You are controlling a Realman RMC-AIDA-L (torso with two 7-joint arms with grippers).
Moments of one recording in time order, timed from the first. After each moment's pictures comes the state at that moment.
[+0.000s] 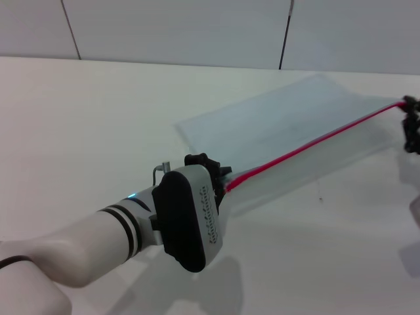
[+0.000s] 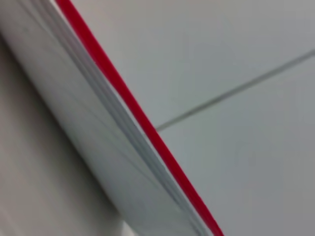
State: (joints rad) left arm -0.20 -2.03 2.24 1.22 2.78 0.04 -2.20; right arm 0.60 2.03 0.16 -0.03 -1.85 -1.00 -0.66
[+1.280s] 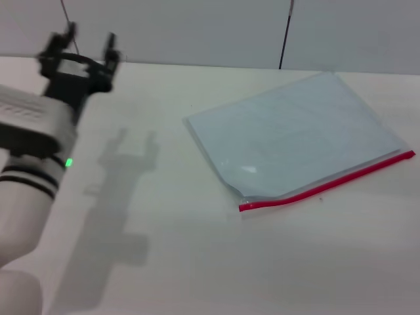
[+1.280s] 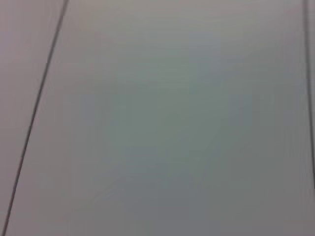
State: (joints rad) left arm -0.26 -2.02 2.20 0.87 2.18 -0.91 -2.57; right arm 0.49 2.04 0.50 0.18 -1.73 -1.42 -0.05
